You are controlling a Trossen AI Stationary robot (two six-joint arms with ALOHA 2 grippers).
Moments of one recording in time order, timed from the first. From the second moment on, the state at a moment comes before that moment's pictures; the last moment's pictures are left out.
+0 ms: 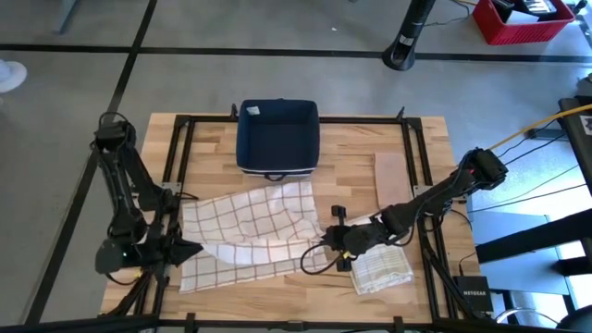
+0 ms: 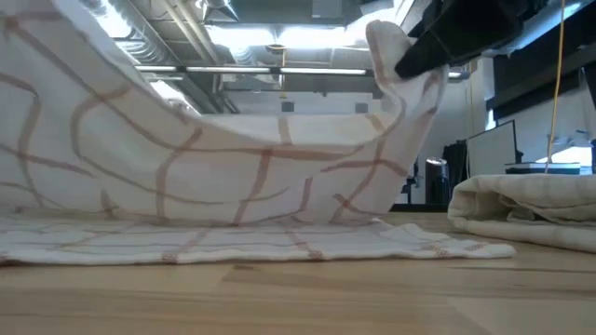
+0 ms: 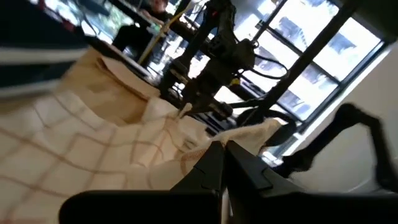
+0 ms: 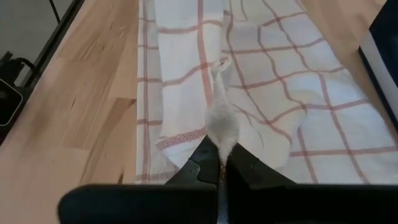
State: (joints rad) left arm -1.40 1.11 0.48 0.53 -1.57 -0.77; right arm 0.50 1.52 0.90 -0.10 0.35 0.24
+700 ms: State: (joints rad) left arm -1.14 1.14 0.66 0.51 -1.39 -0.05; right arm 0.50 1.52 0.90 -0.07 0.37 0.23
